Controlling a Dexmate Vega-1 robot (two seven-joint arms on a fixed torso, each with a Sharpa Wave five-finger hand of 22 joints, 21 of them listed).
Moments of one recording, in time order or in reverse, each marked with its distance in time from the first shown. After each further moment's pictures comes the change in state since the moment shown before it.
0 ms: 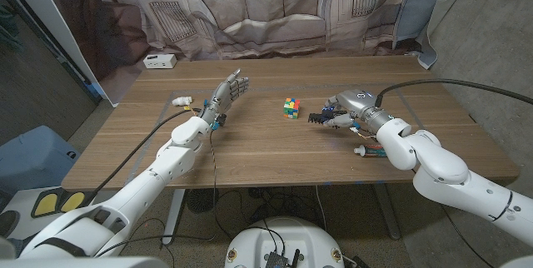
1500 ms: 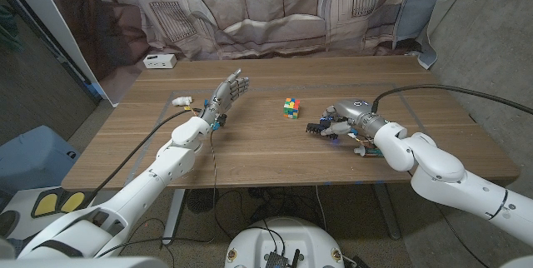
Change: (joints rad) left arm 0.012 0.007 -0.001 -0.029 0.008 0.009 0.020; left_hand 0.005 0.005 0.001 -0.007 0.000 0.000 0.000 0.000 0.000 0.000 0.000 0.000 0.000 0.000 0.000 0.000 0.000 0.000 0.000 0.000 0.000; right arm 0.029 0.003 -0.043 0.039 0.078 0.019 0.041; right_hand -0.017 0.009 0.002 0.002 -0.001 0.004 0.004 -0.024 -0.001 -0.005 0.005 -0.006 -0.023 -0.009 0.002 0.000 -0.009 -0.005 0.005 0.000 0.000
